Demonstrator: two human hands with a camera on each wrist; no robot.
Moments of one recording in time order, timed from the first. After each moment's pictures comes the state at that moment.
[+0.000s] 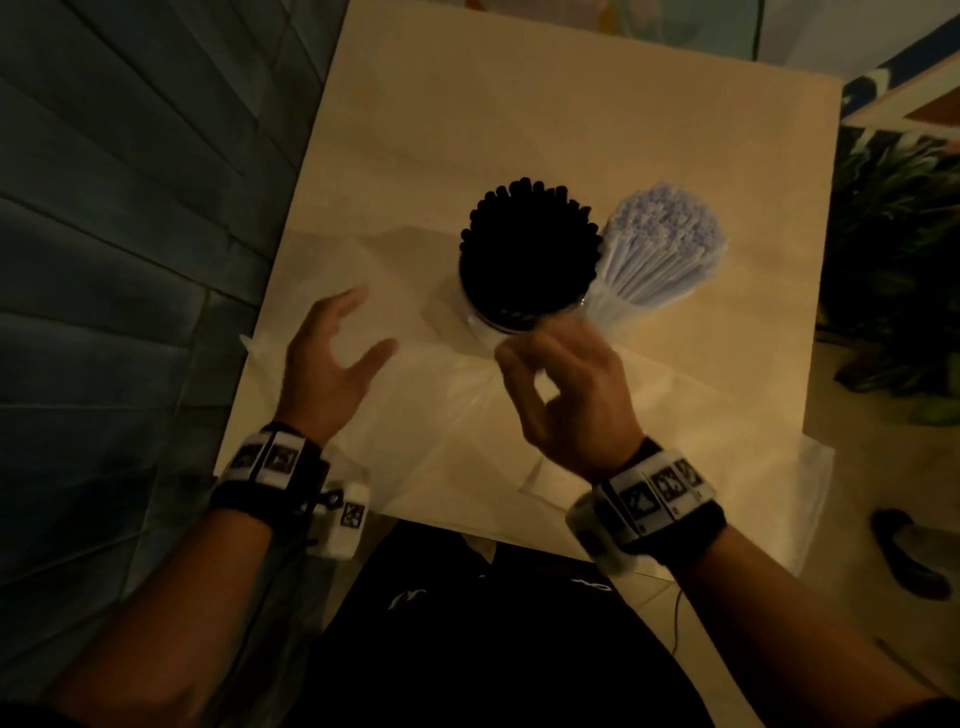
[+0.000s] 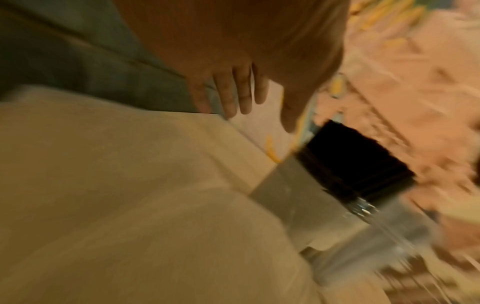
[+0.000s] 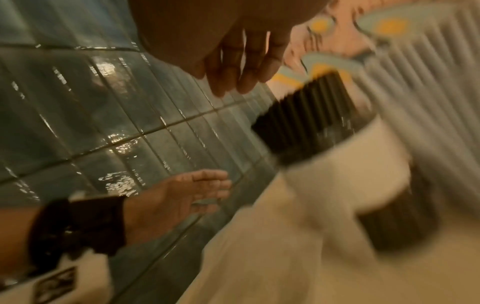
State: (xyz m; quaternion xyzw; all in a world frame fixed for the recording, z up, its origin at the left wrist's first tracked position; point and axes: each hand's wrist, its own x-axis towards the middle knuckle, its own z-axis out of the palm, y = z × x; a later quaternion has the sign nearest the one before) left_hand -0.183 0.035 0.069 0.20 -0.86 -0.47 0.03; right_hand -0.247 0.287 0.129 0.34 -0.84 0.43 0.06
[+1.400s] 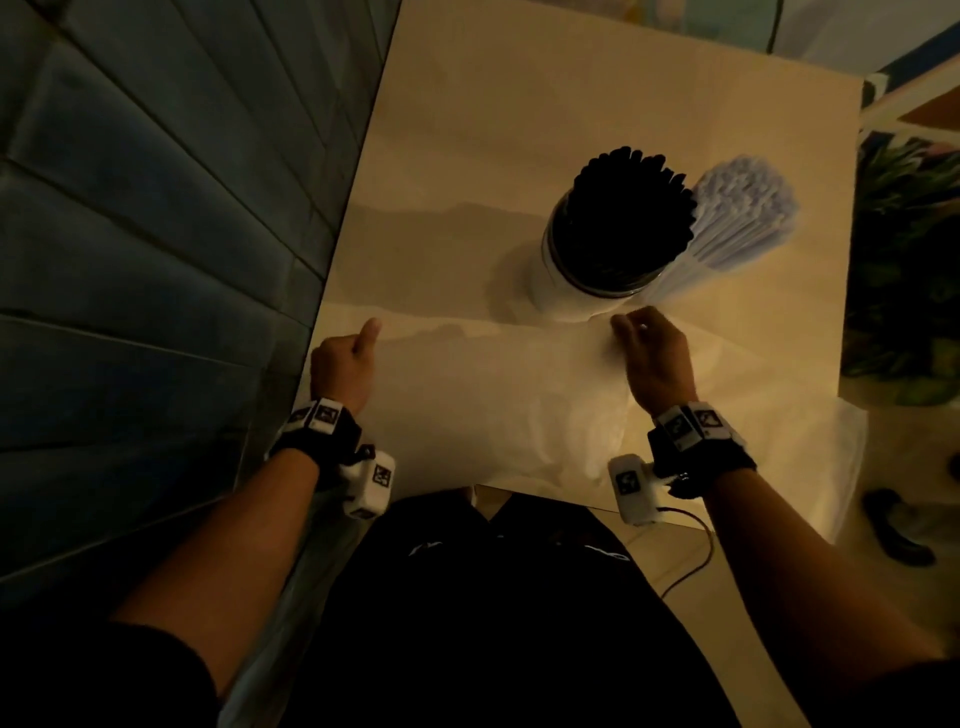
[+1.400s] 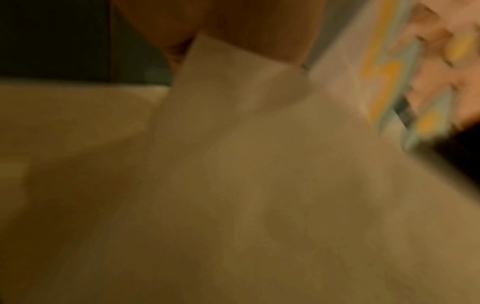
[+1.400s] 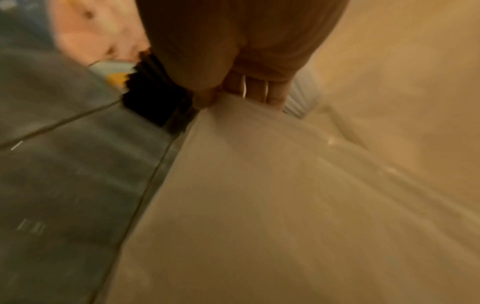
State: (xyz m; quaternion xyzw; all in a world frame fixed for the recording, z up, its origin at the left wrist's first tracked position) left_hand -0.129 -0.058 -0.004 0.34 -0.88 -0.33 -0.06; right_hand -0.228 0.286 0.057 -0.05 -0.88 0.44 -0.16
